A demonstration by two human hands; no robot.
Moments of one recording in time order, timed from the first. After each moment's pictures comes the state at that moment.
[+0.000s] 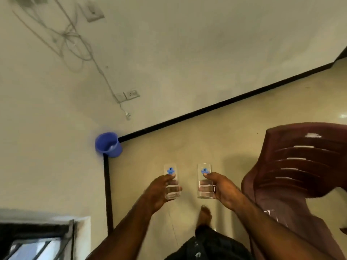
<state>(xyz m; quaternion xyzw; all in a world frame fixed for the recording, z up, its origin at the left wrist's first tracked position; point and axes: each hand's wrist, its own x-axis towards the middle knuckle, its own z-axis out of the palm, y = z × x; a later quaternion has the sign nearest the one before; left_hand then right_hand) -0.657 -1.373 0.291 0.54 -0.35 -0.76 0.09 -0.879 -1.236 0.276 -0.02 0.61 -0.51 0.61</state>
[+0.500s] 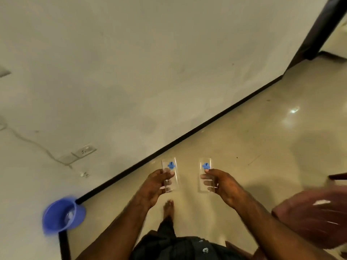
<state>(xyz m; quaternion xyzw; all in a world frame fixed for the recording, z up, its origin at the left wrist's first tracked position) -0.972 -1.690 0.297 0.44 -0.48 -0.76 0.04 -1.162 -1.483 0.295 0.02 0.62 -0.60 0.50</state>
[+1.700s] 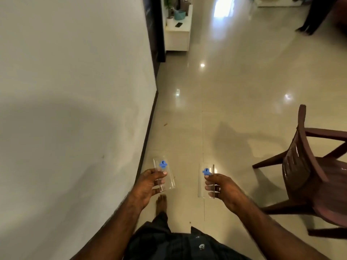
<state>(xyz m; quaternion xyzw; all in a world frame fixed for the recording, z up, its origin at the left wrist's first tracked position) -1.917 -1.759 0.298 0.24 -0.61 -0.71 -0.27 -1.861 -1.464 0.290 0.29 0.59 -0.73 0.21</state>
